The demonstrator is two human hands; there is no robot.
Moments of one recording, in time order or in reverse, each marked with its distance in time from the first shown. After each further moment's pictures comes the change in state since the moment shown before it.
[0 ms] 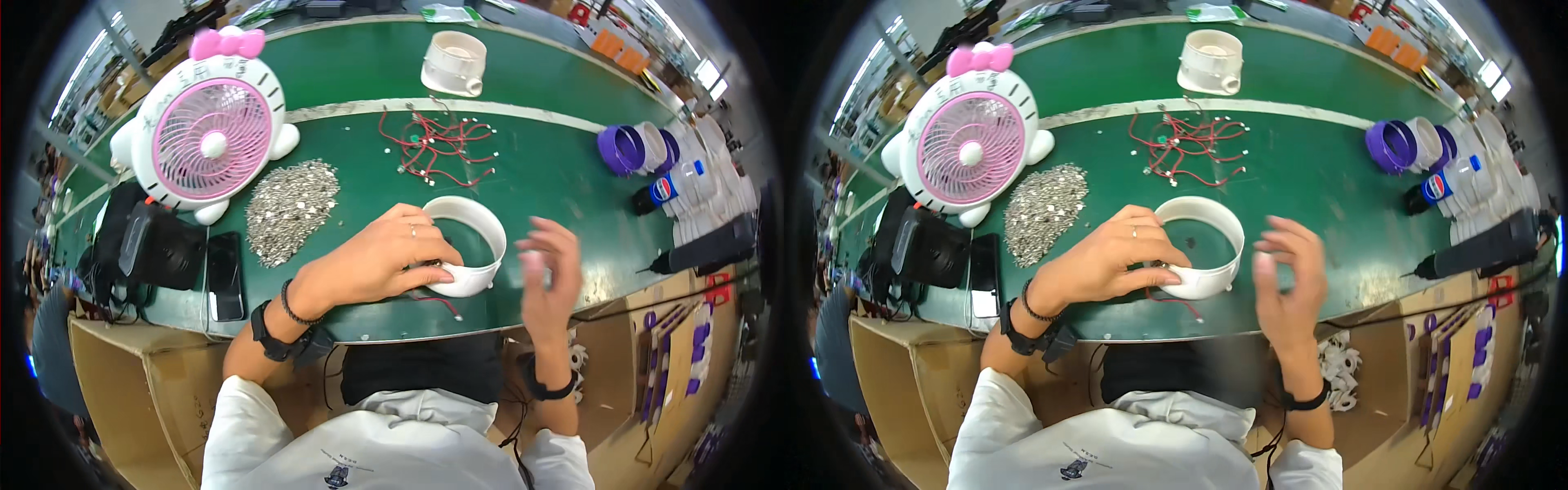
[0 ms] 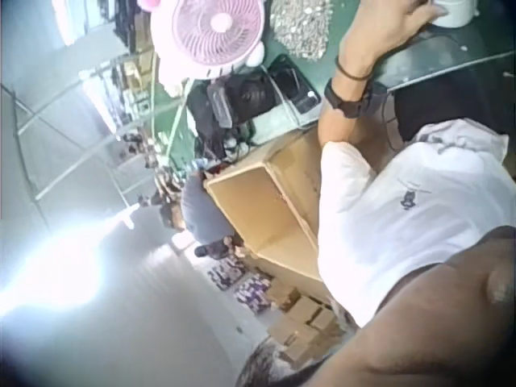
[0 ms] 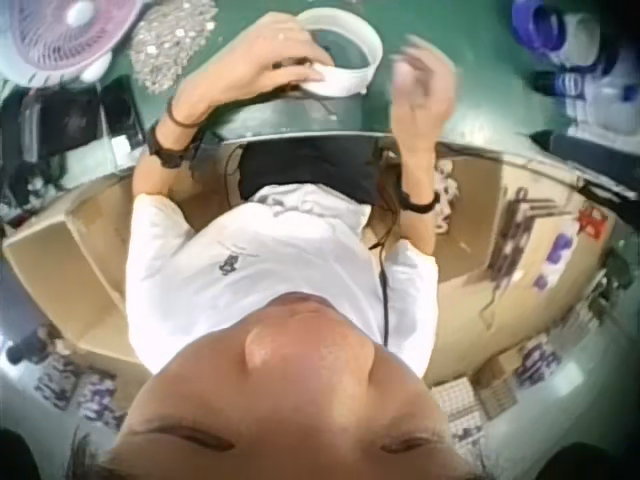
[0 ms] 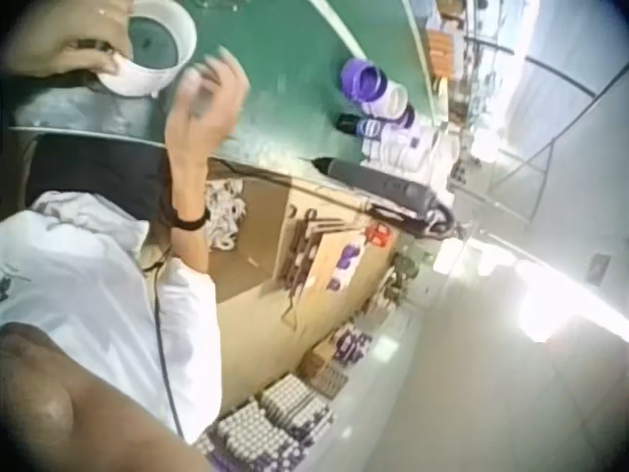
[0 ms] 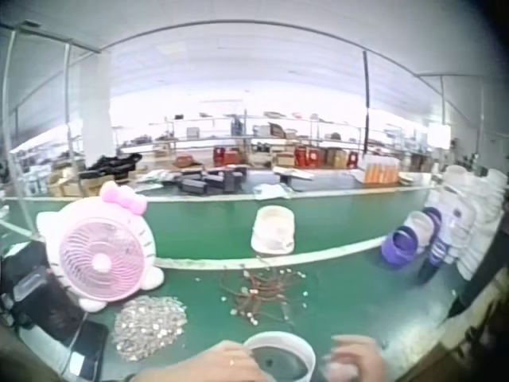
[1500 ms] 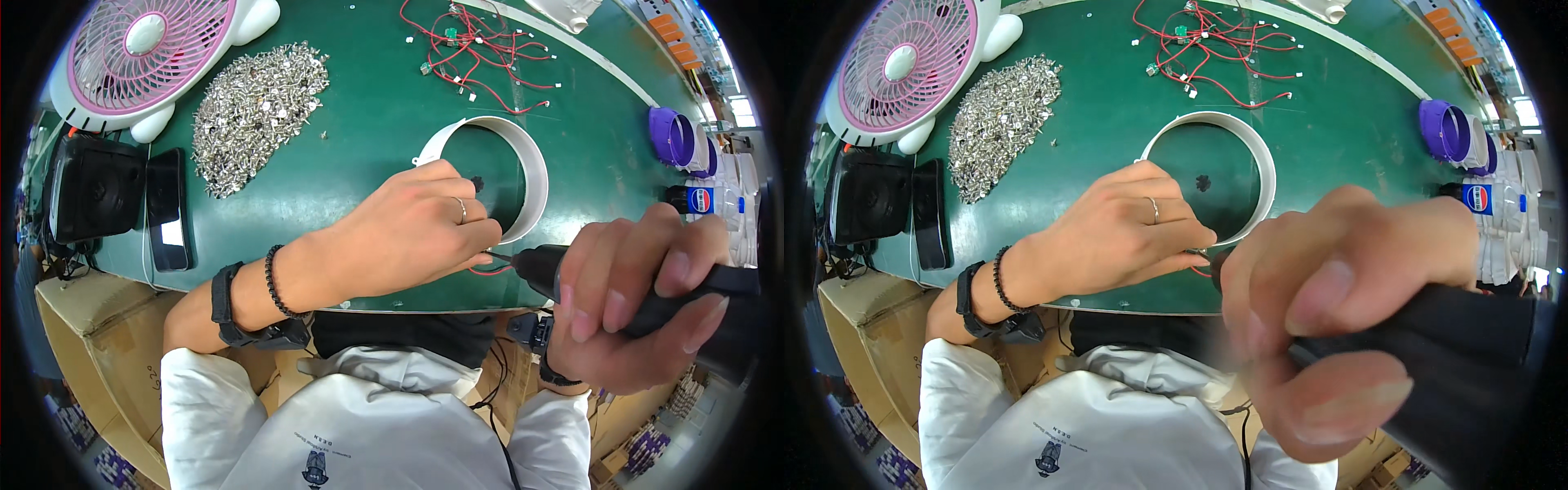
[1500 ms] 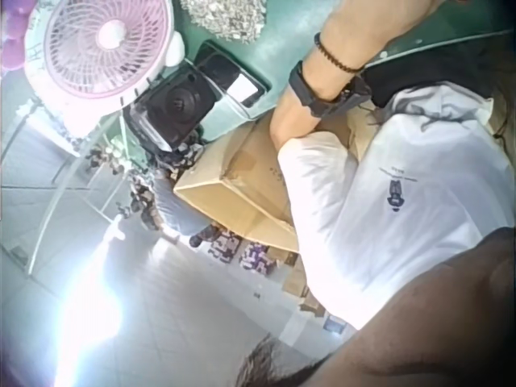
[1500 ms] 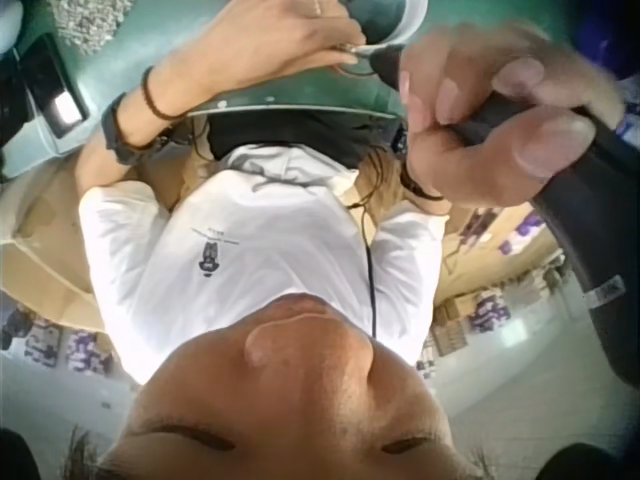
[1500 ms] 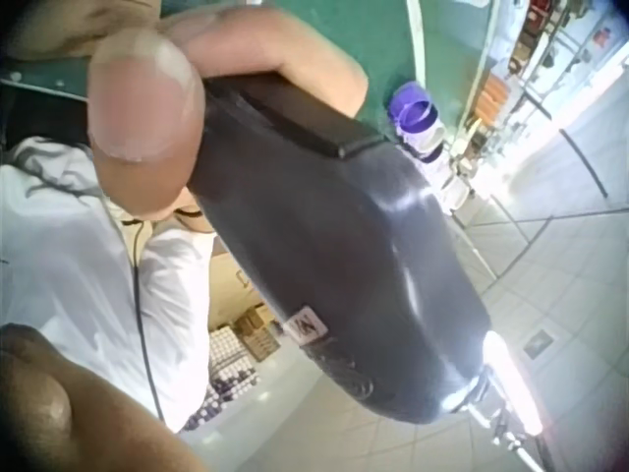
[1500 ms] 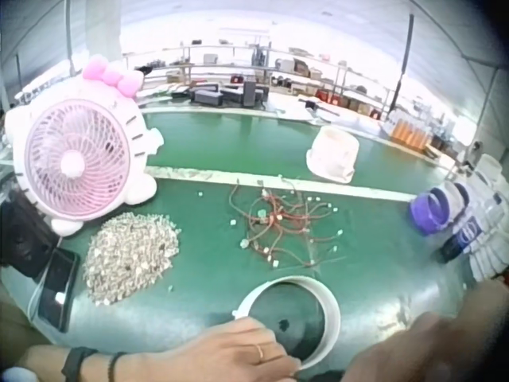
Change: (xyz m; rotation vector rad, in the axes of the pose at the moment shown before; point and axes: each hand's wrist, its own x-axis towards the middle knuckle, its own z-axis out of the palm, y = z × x) left_hand -0.018 -0.014 0.053 0.092 0.007 -0.092; right_hand 0.031 -0.057 0.047 0.723 -0.235 -0.012
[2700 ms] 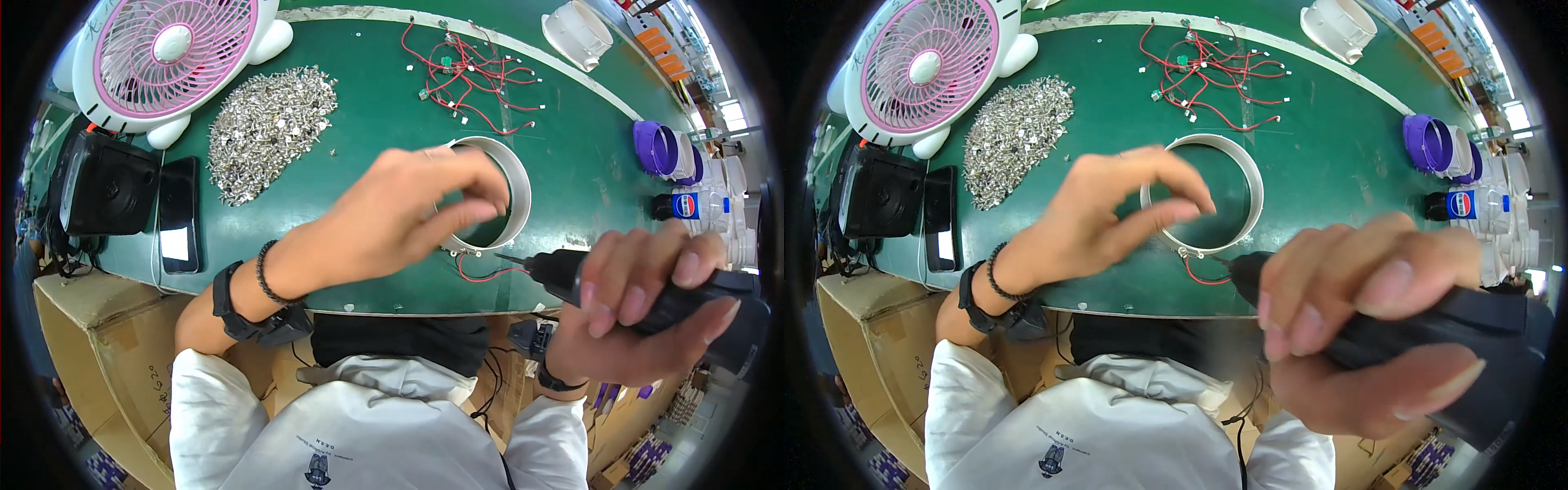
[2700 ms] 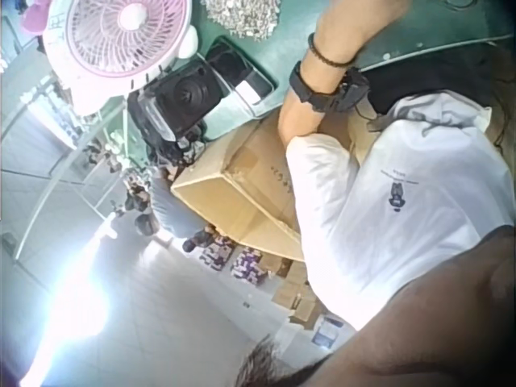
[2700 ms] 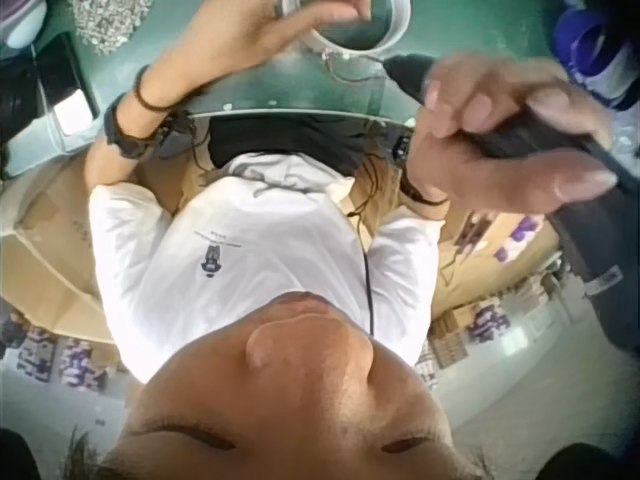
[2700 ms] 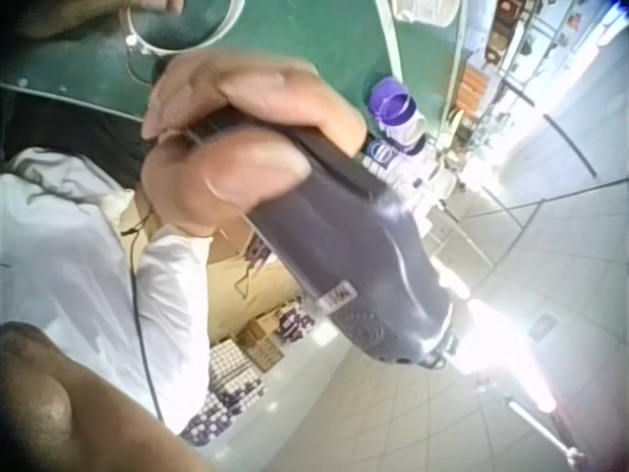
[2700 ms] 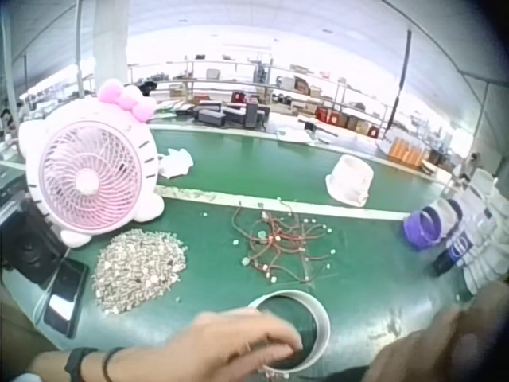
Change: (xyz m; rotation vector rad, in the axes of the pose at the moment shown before) left_hand 0.012 -0.004 -0.026 -0.390 0.276 -0.084; right_hand 0.012 -0.025 0.009 0.051 0.030 -0.033
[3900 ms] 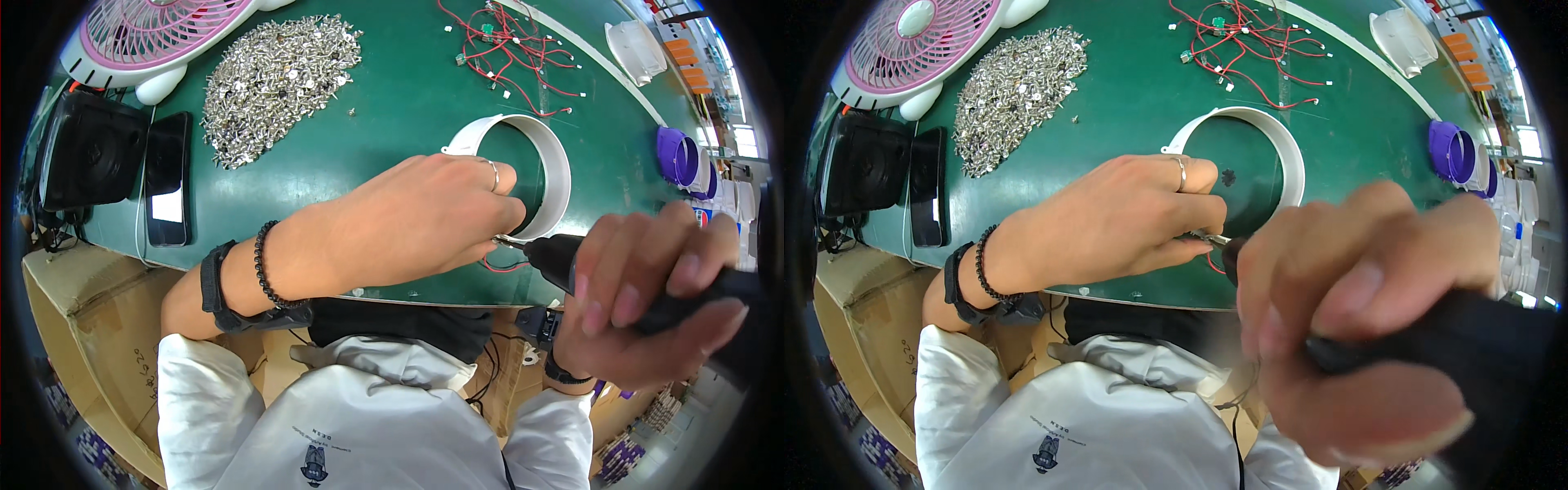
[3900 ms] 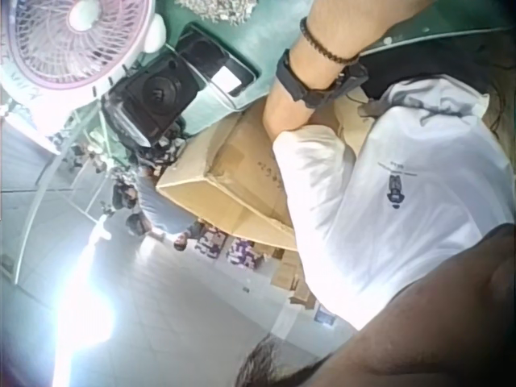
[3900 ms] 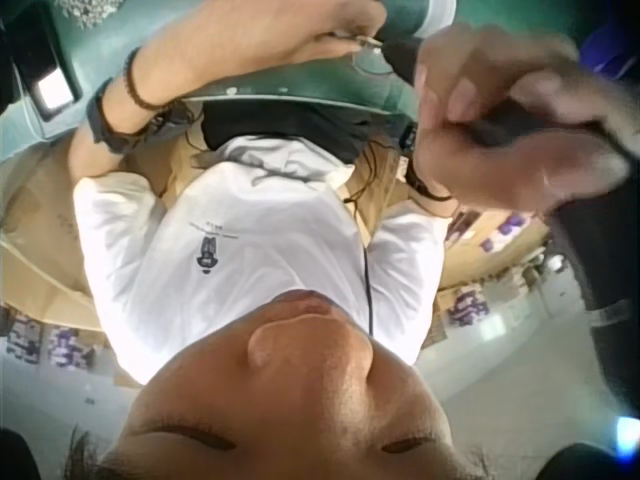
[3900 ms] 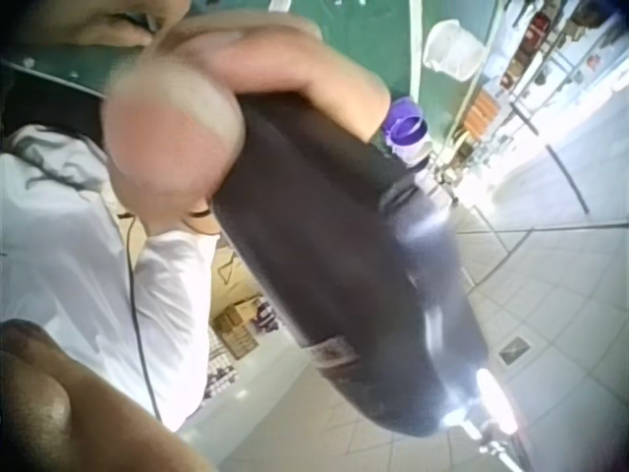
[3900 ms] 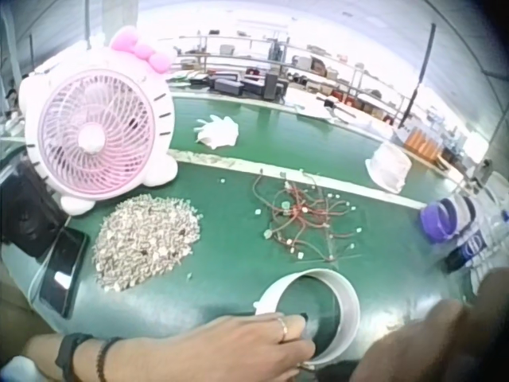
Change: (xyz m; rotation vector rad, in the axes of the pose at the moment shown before) left_hand -0.021 -0.001 0.006 0.231 -0.269 -0.064; right_hand -0.009 0.028 0.011 -0.103 -0.080 0.064
